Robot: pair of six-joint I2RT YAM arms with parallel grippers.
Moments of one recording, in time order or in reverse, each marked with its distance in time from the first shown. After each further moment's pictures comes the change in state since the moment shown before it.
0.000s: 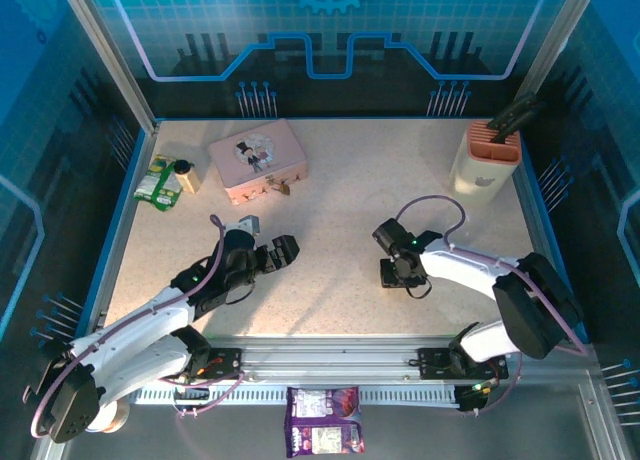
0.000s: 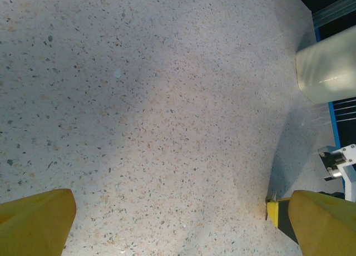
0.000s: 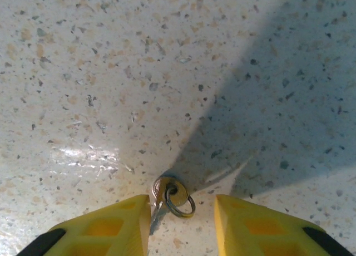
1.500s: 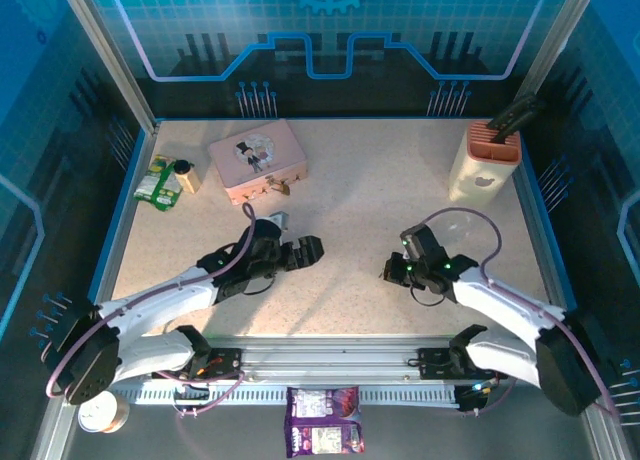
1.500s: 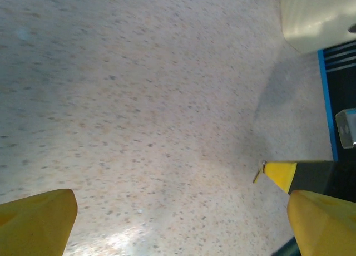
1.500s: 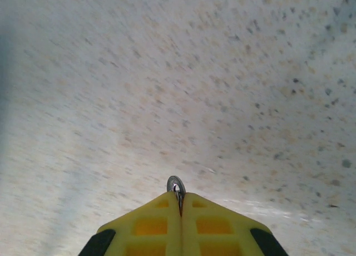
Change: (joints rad) left arm -0.104 0.258 0.145 0.060 0.104 0.007; right arm -0.087 -0.393 -0.247 0.323 -0.199 0.227
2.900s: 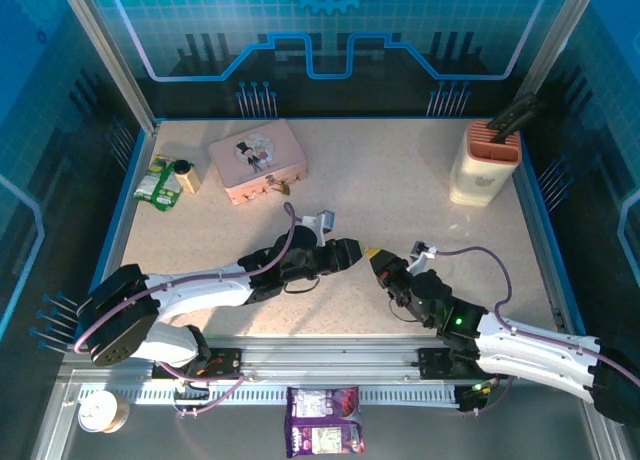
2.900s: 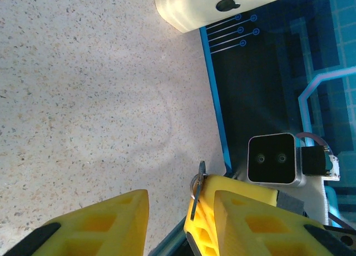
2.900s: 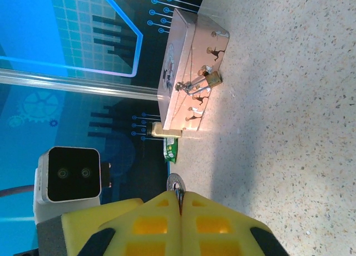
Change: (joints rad) left arm -0.209 0.231 0.088 0.435 0.035 -0.217; right arm 0.483 -0.340 -0.277 0.669 0.566 0.624
